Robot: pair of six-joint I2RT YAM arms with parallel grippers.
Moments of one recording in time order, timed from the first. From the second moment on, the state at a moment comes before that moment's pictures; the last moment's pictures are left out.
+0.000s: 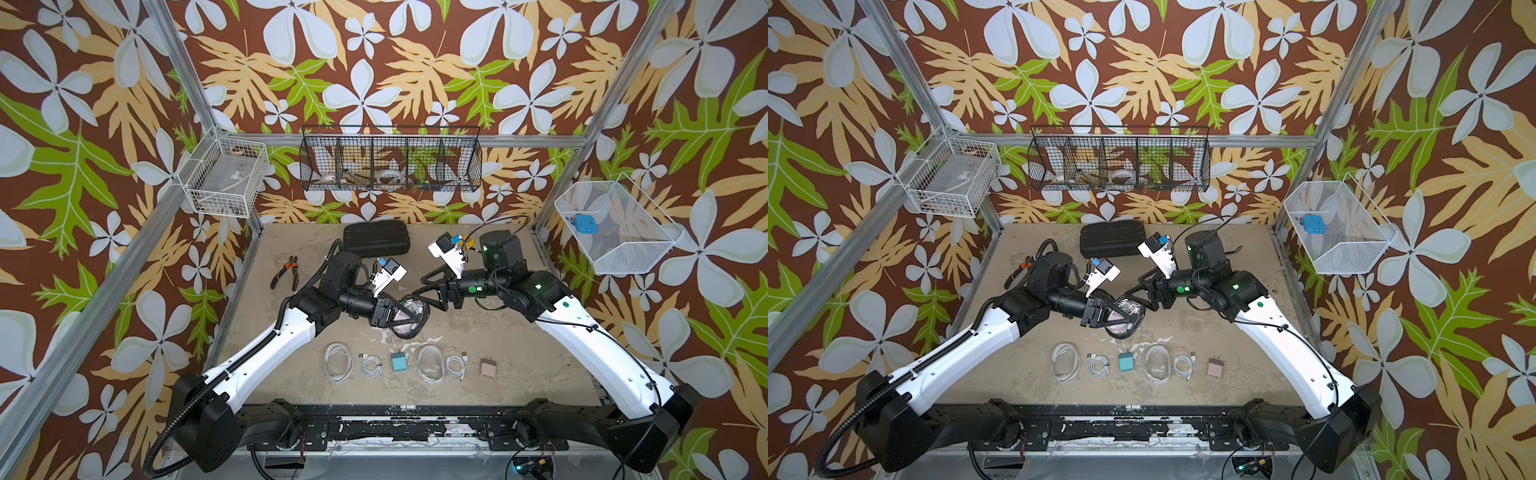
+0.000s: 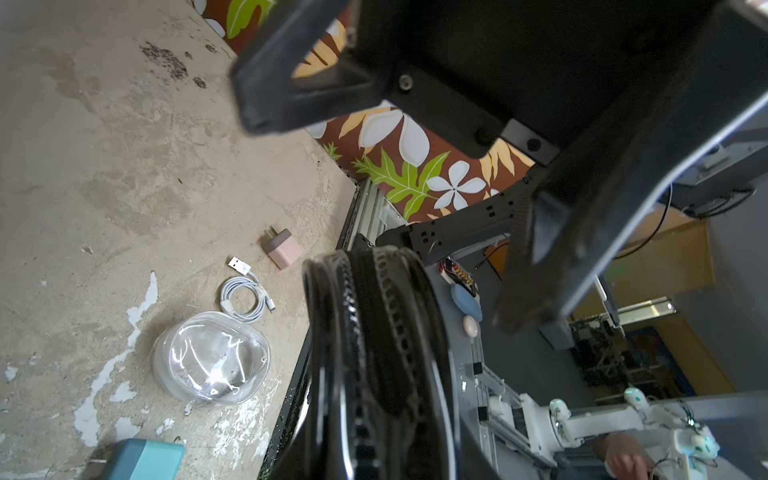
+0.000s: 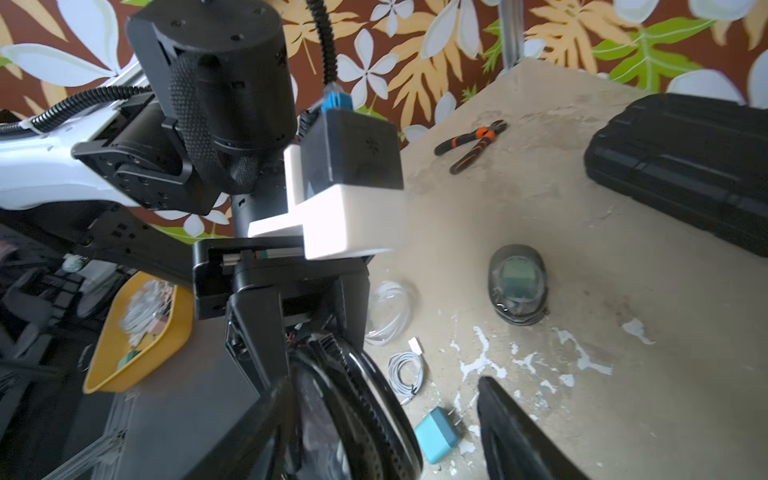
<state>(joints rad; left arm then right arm) -0.58 1.27 1.07 -0.36 1.05 -0.34 0.54 1.29 1.32 -0.62 -0.77 0.06</state>
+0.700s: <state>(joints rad) -0.54 1.26 1.07 -0.50 1.06 -0.18 0.52 1.30 1.18 -0.48 -1.02 0.23</state>
